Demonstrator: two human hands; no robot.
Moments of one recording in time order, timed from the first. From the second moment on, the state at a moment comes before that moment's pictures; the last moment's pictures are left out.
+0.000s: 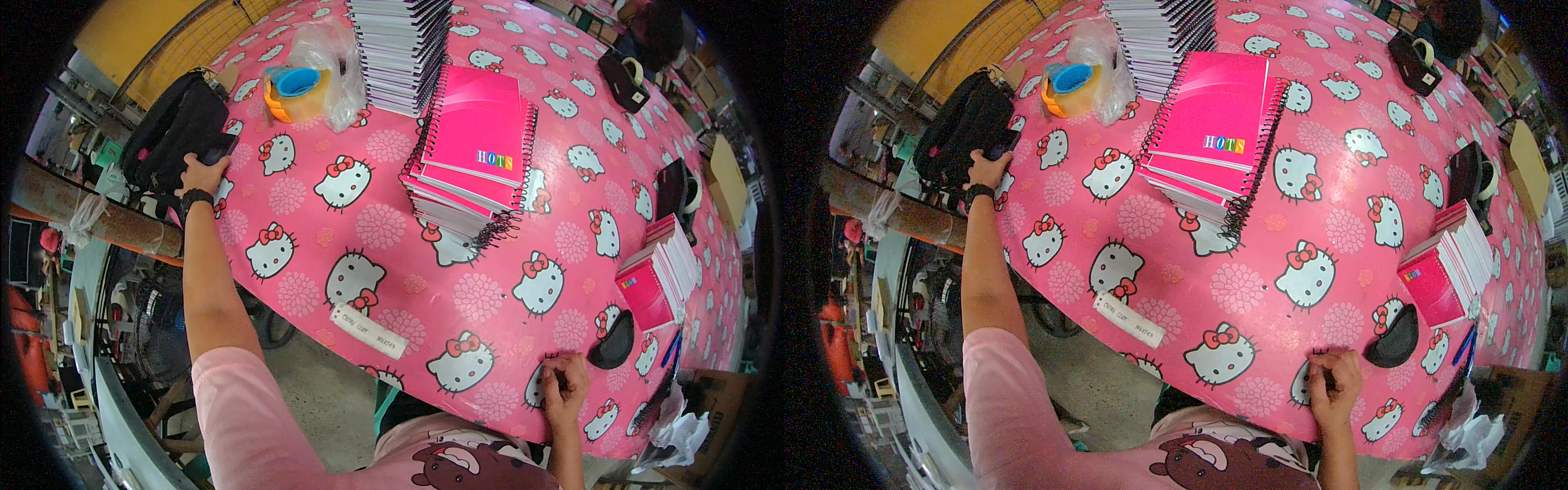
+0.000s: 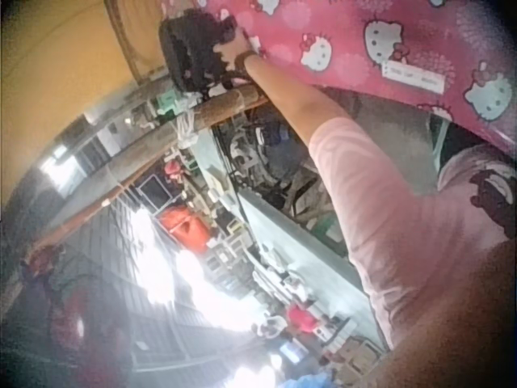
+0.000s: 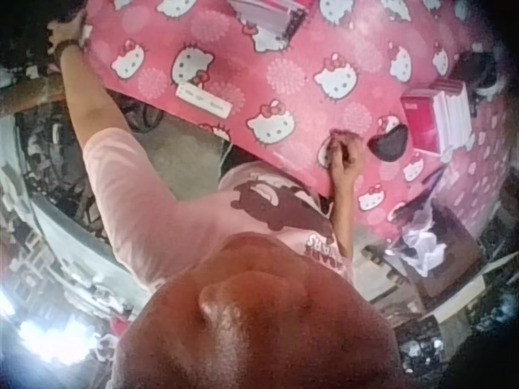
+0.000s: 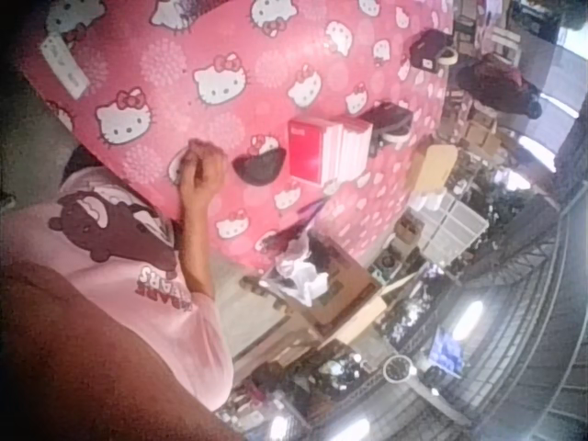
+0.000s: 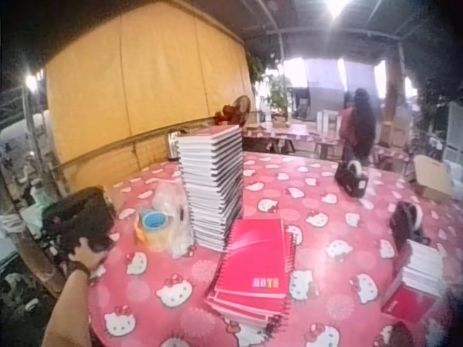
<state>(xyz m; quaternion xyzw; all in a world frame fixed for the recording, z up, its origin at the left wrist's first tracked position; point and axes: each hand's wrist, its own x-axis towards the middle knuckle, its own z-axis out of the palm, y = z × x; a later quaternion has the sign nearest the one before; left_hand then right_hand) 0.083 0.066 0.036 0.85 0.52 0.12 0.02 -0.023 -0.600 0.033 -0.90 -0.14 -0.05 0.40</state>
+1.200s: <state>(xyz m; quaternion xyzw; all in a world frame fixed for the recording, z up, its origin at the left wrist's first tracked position) 0.049 0.056 0.010 0.91 0.33 0.22 -0.11 -0.024 -0.604 0.033 -0.89 -0.16 -0.06 0.41</state>
